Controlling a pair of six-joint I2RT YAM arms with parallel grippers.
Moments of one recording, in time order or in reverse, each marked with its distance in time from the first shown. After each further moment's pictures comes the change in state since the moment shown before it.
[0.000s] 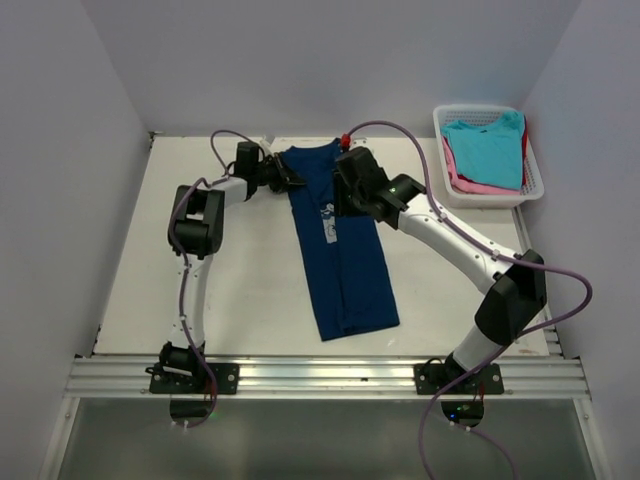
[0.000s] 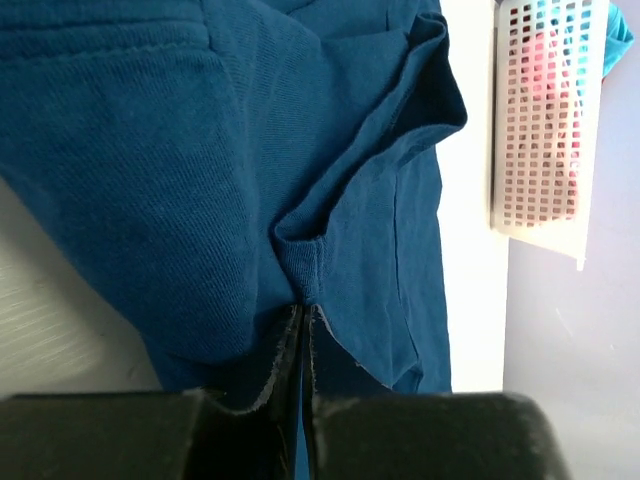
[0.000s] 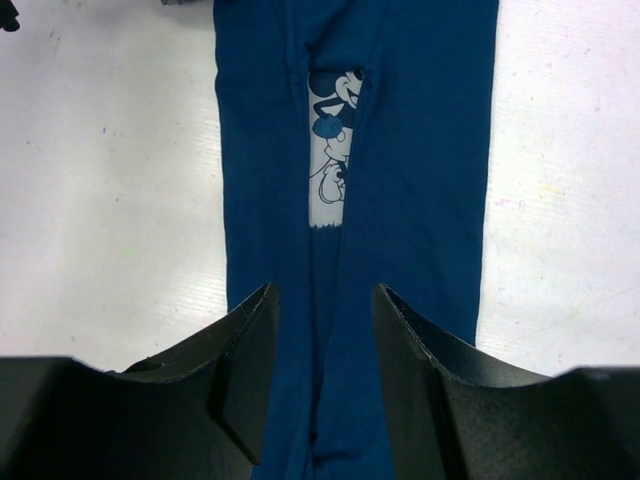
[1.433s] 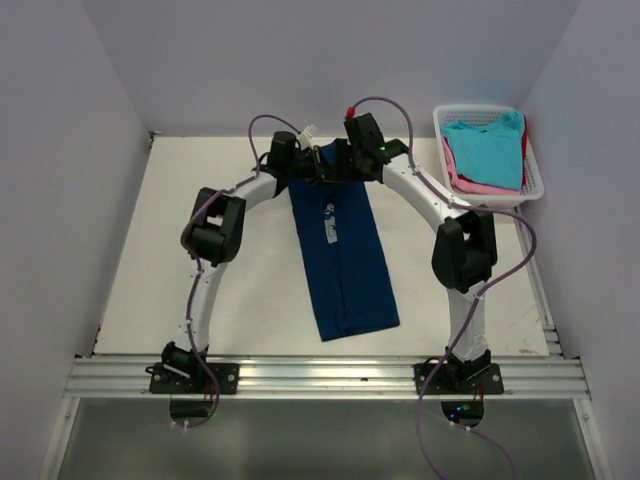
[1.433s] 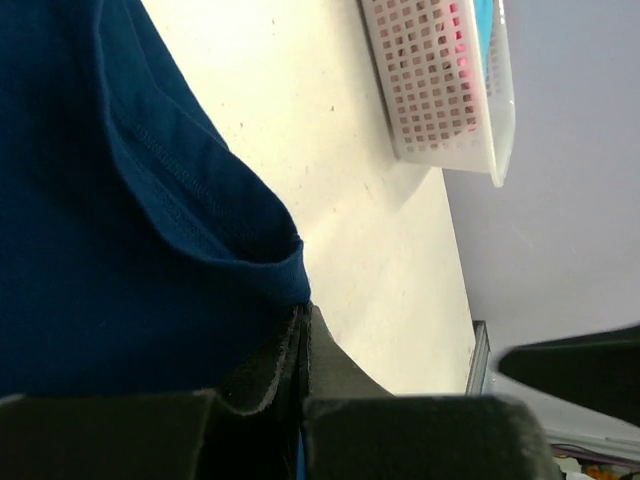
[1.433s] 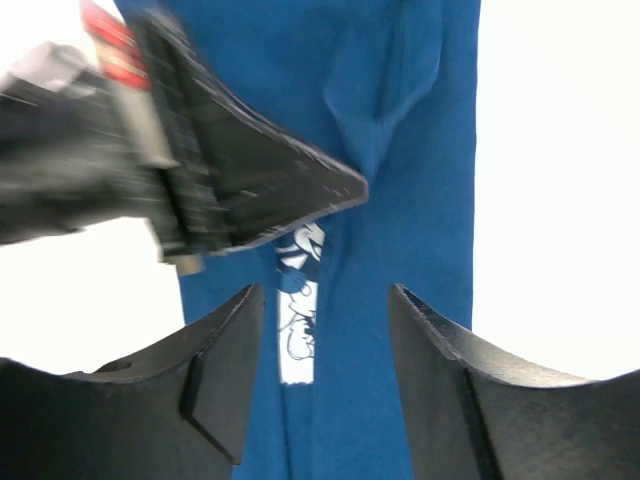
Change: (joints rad) left arm -0.180 -0.034 0.122 -0.025 0.069 0.006; right arm -0.221 0.448 0.367 0.044 -0.176 -0.072
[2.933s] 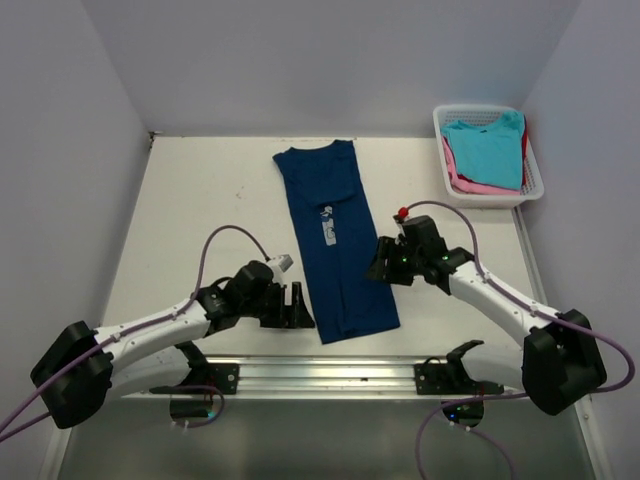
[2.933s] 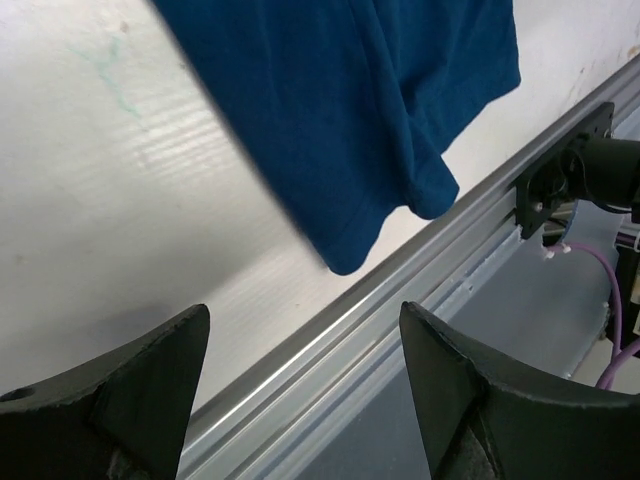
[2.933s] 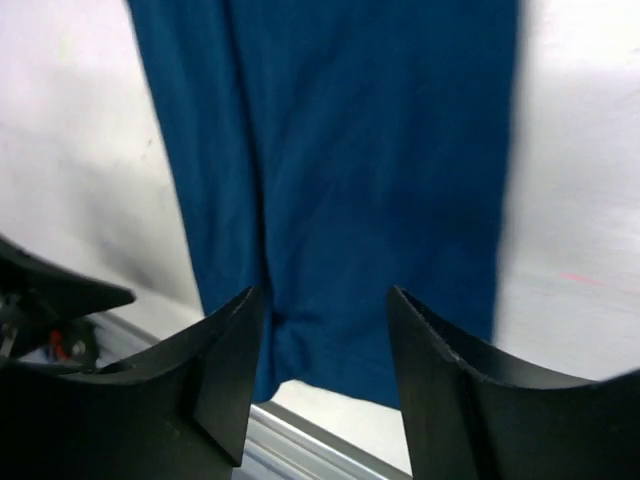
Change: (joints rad) left arm -0.428 -1.430 -1.469 -0.338 -0.456 -0.017; right arm -0.033 -0.895 -1.203 0.240 -0.322 0.216
